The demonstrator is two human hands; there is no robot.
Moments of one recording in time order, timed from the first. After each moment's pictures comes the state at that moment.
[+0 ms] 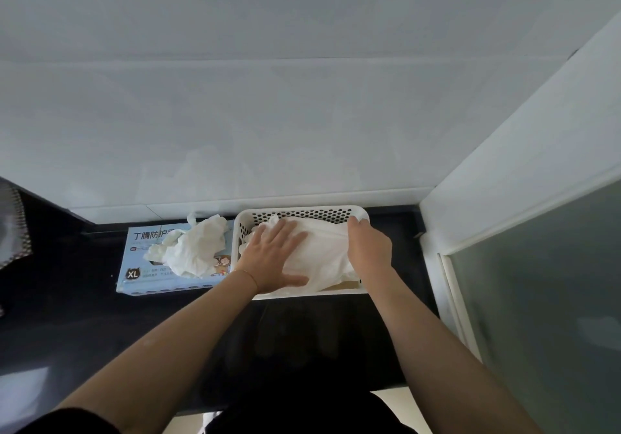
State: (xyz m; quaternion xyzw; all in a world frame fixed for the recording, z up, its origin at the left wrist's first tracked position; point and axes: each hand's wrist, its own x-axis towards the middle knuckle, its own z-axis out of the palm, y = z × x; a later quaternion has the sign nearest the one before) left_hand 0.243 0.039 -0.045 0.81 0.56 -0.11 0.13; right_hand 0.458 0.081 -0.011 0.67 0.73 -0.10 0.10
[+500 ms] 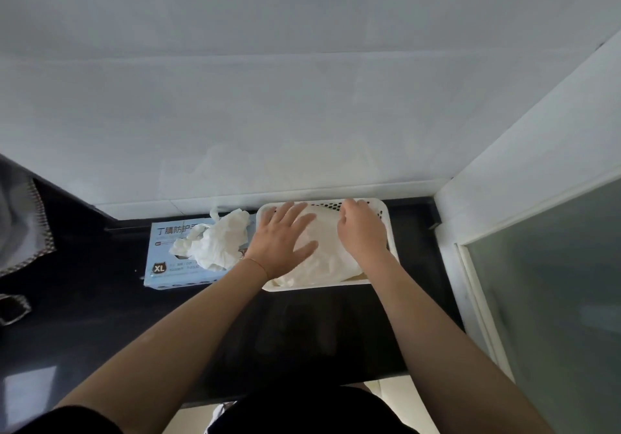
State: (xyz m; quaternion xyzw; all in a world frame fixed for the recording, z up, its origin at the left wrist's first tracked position) left_hand 0.221 0.039 -0.018 0.80 0.58 0.08 0.10; right_hand 0.401 0.079 0.014 0.69 0.70 -0.18 -0.06
